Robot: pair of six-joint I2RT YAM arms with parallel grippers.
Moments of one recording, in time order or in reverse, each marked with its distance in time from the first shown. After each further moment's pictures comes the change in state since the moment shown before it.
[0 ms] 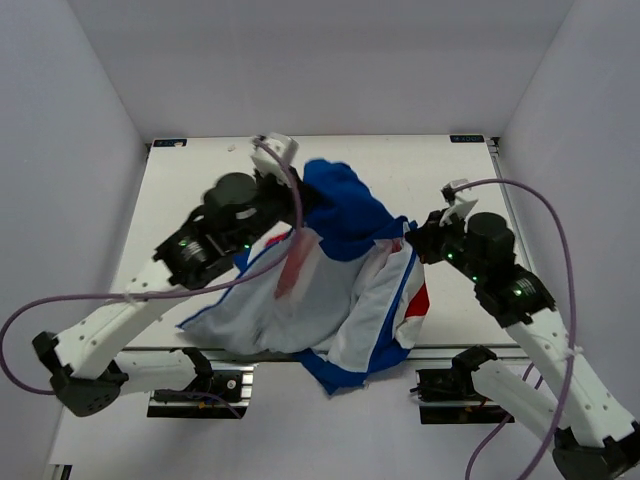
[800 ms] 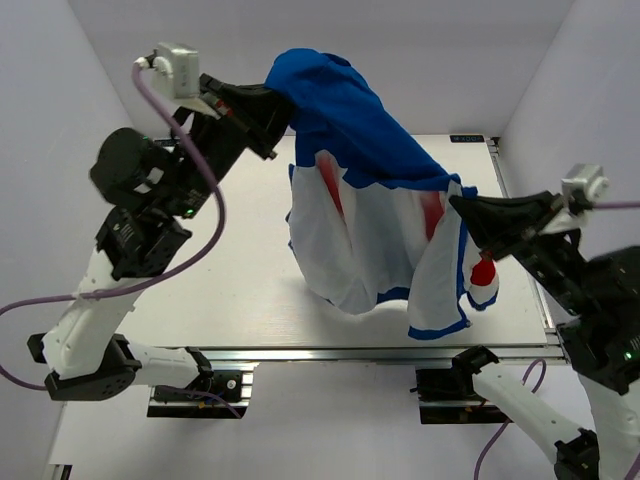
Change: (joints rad) left arm 0.000 0.087 0.624 0.165 0.129 0.042; right arm 0.000 -0.145 0.528 0.052 -0.256 -0.094
